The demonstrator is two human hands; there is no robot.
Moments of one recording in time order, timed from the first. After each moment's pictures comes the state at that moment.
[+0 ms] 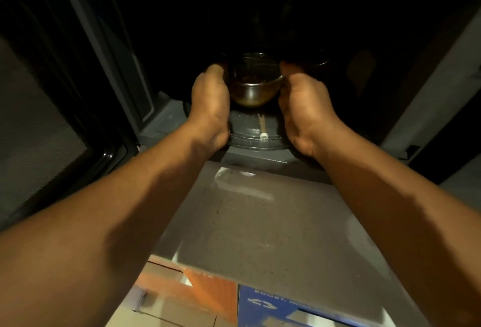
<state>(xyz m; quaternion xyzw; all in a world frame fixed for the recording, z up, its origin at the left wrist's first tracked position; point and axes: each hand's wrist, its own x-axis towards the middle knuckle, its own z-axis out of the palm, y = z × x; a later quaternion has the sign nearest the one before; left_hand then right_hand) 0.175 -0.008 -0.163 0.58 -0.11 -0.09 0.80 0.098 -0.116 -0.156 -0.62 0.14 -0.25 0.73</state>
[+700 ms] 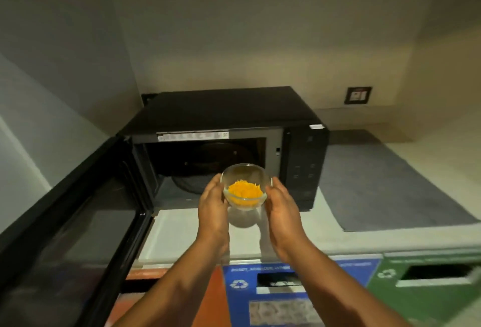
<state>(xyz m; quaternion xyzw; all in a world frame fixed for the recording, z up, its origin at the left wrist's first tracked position) -0.049 0.084 -0.065 0.57 -0.10 -0.22 0.78 -0.133 -0.003 -0.077 -0.55 0.29 -0.30 0.72</state>
